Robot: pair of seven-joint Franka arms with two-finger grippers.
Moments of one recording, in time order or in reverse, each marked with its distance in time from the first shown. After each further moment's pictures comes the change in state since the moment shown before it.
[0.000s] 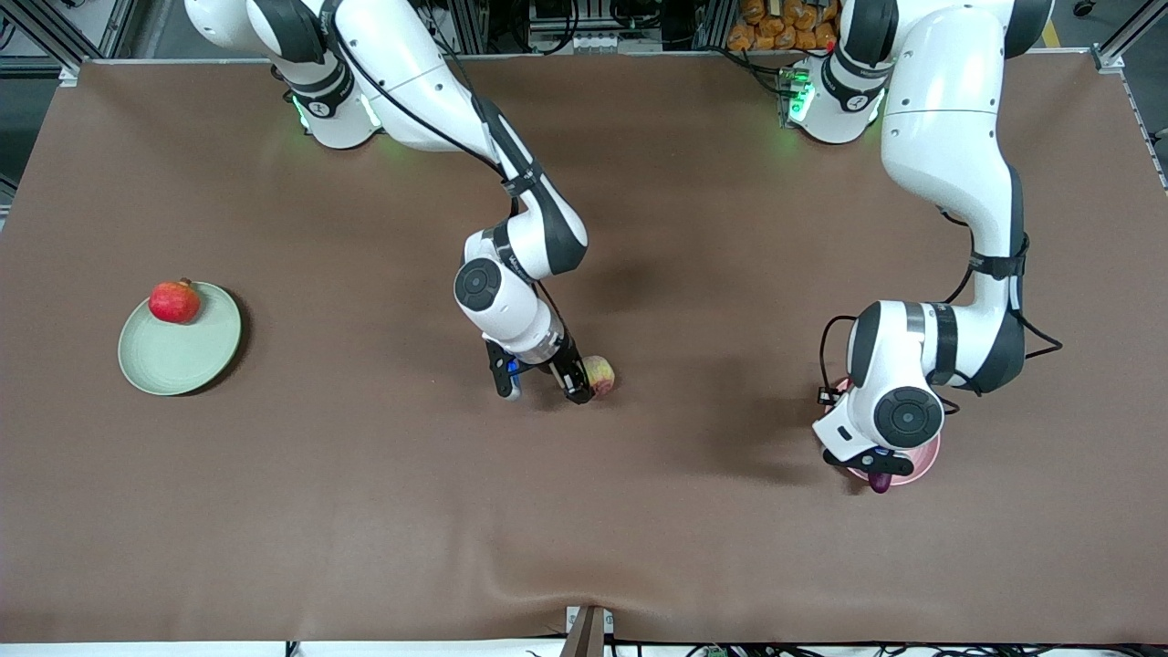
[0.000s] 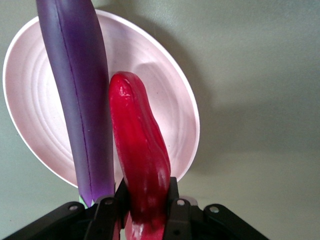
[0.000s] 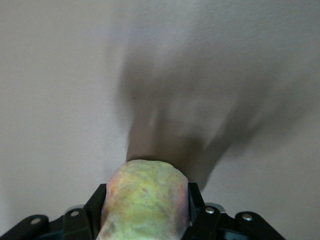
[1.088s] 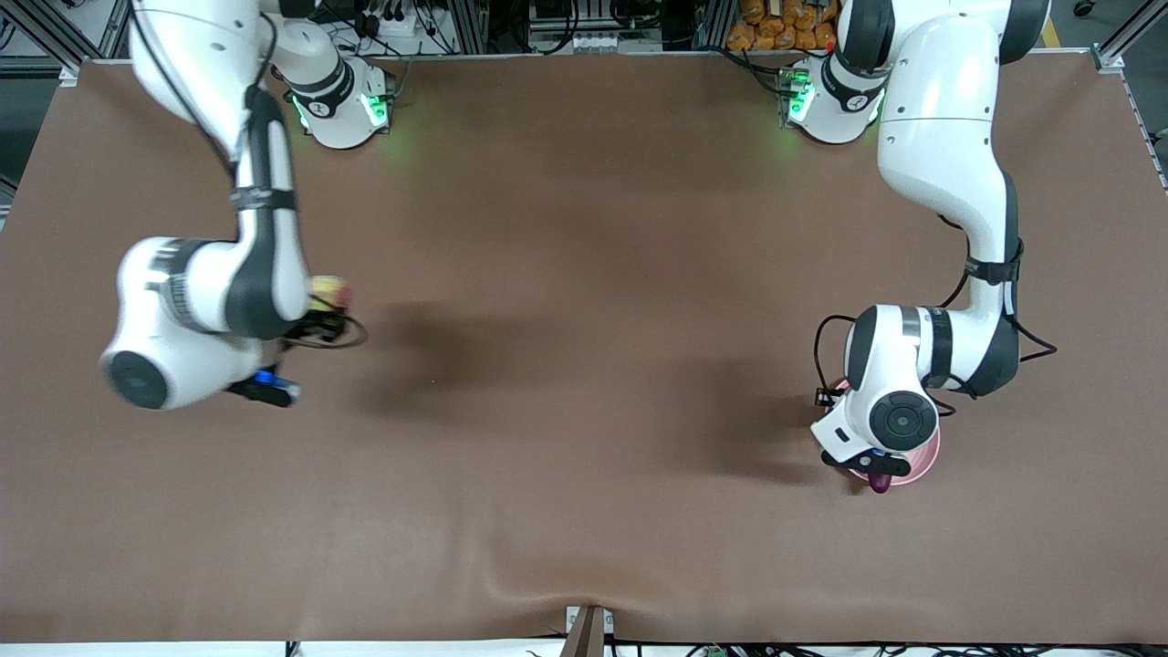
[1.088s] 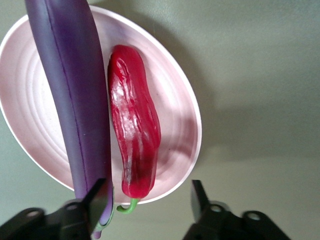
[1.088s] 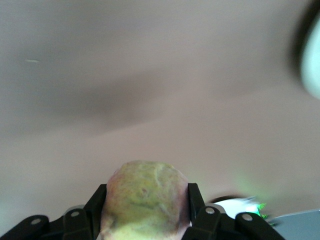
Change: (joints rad) left arm -0.001 0.015 0.002 0.012 0.000 0.001 -0.001; right arm -0.155 -0.227 -0.594 -0.095 -0.300 -1.102 -1.442
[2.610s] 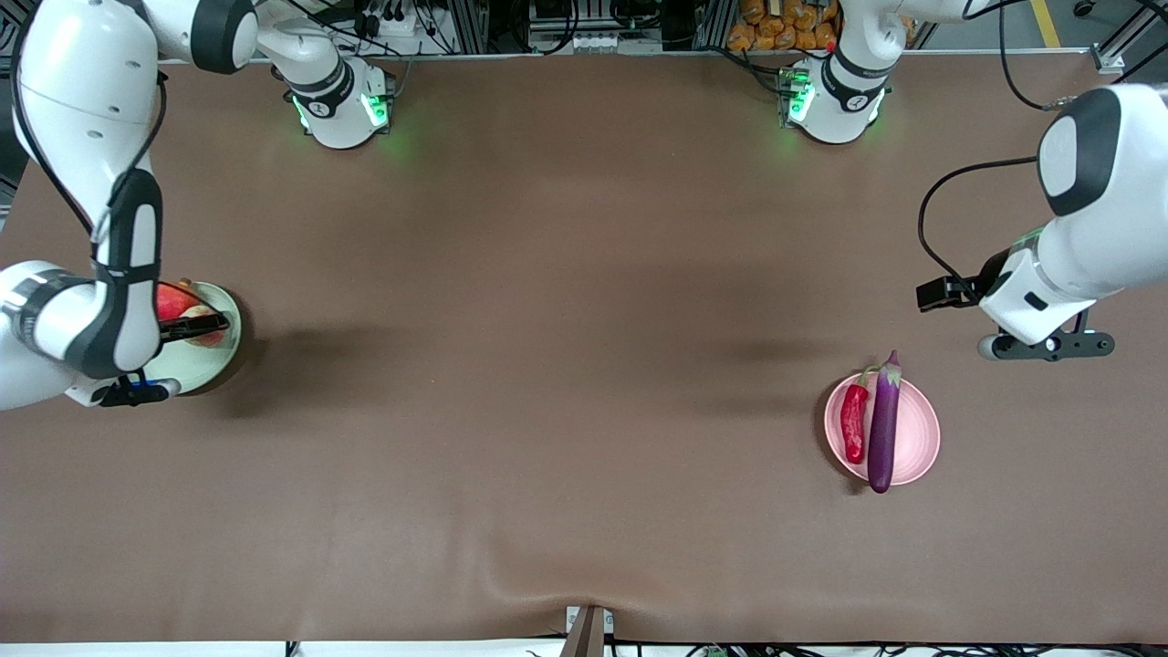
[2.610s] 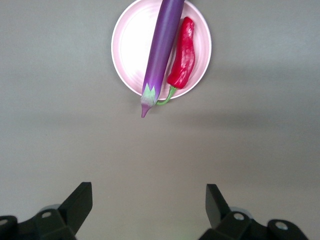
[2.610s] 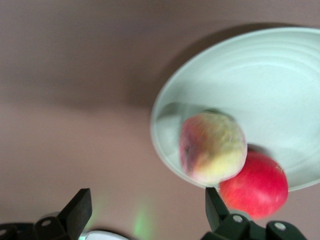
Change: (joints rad) left arm 0.086 -0.668 -0.022 -0.328 0.014 -0.135 -0.061; right arm -0.404 0.073 0.132 0.039 -0.100 0.090 -0.555
